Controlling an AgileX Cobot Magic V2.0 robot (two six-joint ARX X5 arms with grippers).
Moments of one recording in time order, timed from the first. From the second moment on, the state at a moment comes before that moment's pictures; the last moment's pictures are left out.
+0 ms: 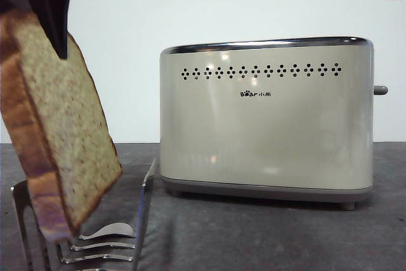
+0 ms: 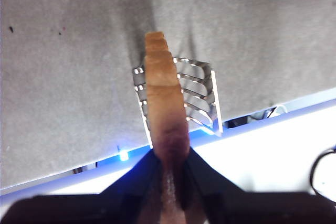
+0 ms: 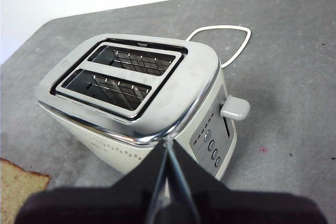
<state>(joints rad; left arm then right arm) -0.64 1.28 1.19 -1.18 0.23 -0.59 0.05 0.52 0.74 -0.64 -0.41 0.14</state>
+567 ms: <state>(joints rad) -0.65 1.19 1.64 -1.32 0.26 0.09 0.05 0.52 0.74 -0.67 -0.41 0.14</state>
